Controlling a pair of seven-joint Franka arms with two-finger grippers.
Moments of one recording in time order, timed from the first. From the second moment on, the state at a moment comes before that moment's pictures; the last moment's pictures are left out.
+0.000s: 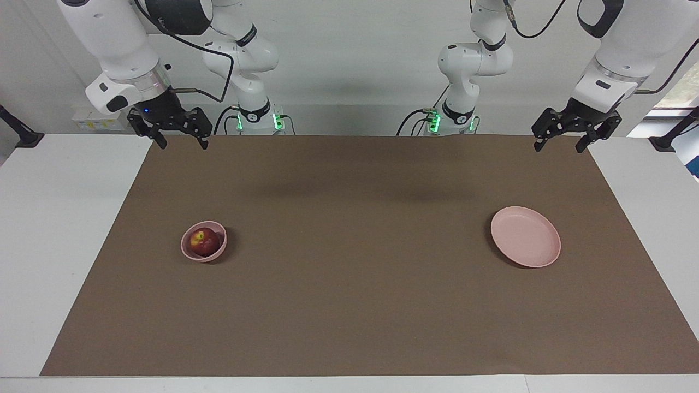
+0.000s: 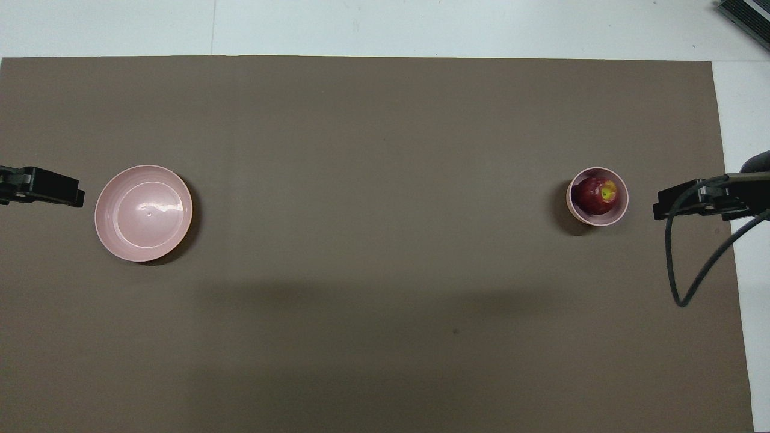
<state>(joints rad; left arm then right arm) -0.05 0.00 0.01 -1.54 0.00 1.54 0.05 0.06 -0.01 -0.08 -1.58 0.02 1.52 0.02</state>
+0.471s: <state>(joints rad) -0.05 0.00 0.01 -1.54 0.00 1.54 0.05 0.06 -0.01 -0.08 -1.58 0.02 1.52 0.02</state>
